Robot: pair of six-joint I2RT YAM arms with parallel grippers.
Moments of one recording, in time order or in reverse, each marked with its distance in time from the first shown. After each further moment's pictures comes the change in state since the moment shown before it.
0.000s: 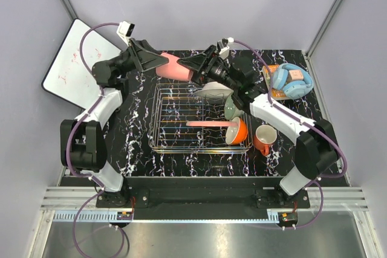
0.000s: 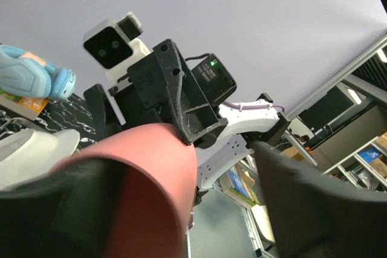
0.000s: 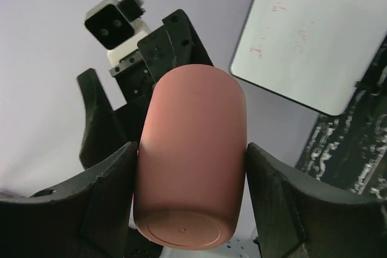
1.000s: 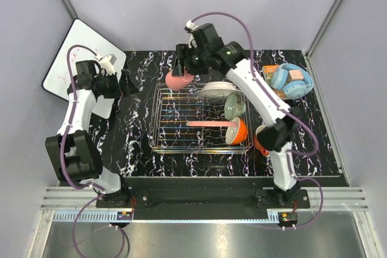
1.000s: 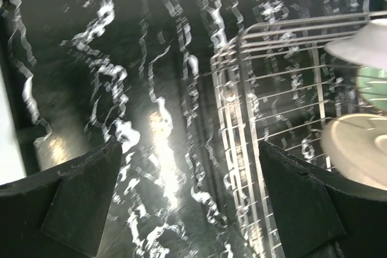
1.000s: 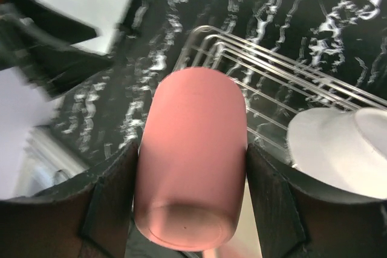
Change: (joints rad) left arm 0.304 -0.100 0.062 -1.855 -0.532 1.637; right arm 0.098 0.428 1.136 -1.527 0.297 -0.933
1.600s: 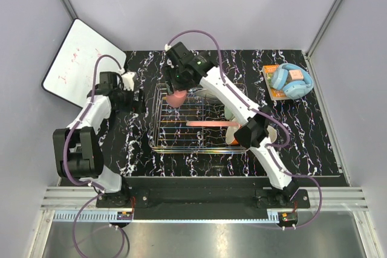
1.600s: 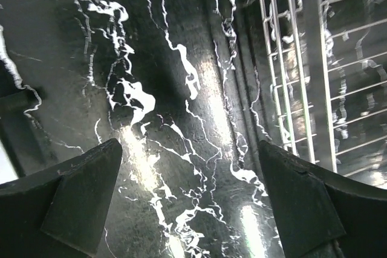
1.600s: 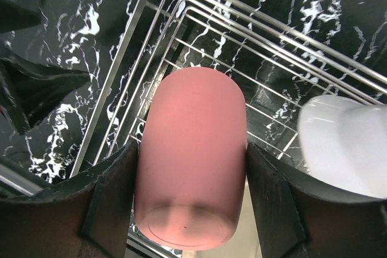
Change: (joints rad) left arm -0.129 0.015 -0.172 0.022 -0.241 0.175; right arm 0.111 0.348 0.340 -0.271 0.202 -0.103
